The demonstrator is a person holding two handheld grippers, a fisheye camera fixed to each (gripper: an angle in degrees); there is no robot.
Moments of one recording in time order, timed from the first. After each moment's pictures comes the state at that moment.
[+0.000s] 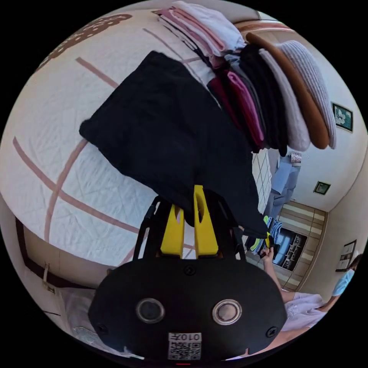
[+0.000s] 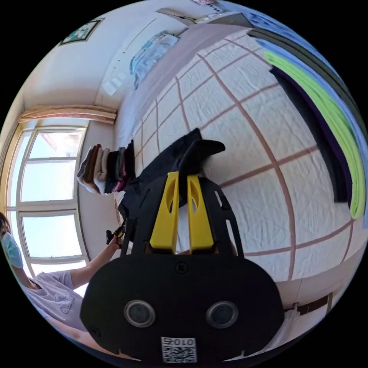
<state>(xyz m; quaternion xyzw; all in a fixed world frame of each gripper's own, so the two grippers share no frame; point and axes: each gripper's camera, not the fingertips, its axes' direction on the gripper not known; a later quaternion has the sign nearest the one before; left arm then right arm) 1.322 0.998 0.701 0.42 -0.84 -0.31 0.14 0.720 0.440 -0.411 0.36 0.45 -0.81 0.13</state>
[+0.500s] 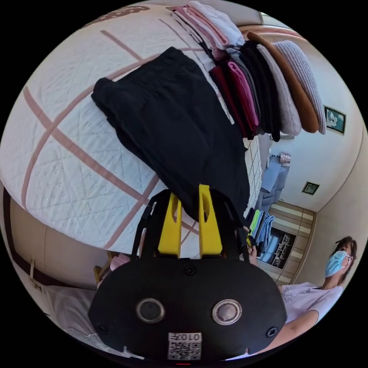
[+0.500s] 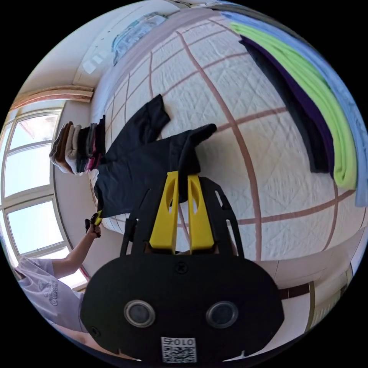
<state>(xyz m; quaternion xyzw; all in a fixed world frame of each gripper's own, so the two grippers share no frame) 1.318 1.016 0.722 0.45 -0.83 -0.29 0.18 0.712 0.366 -0.463 0.40 0.53 -0.73 0.12</state>
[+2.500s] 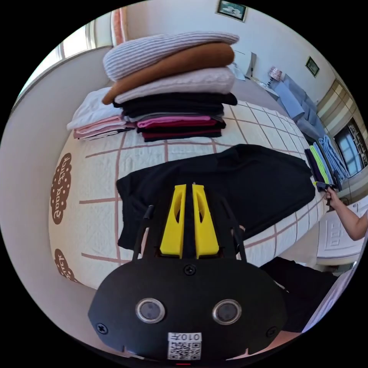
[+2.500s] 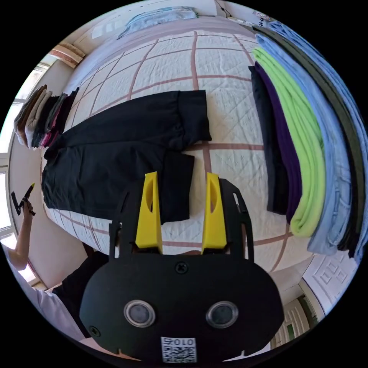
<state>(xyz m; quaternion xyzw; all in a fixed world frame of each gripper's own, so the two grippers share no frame) 1.218 0.800 0.714 -0.01 -0.97 -0.24 0.00 0.776 0.253 -0.358 0.50 0.57 -0.65 -0.07</state>
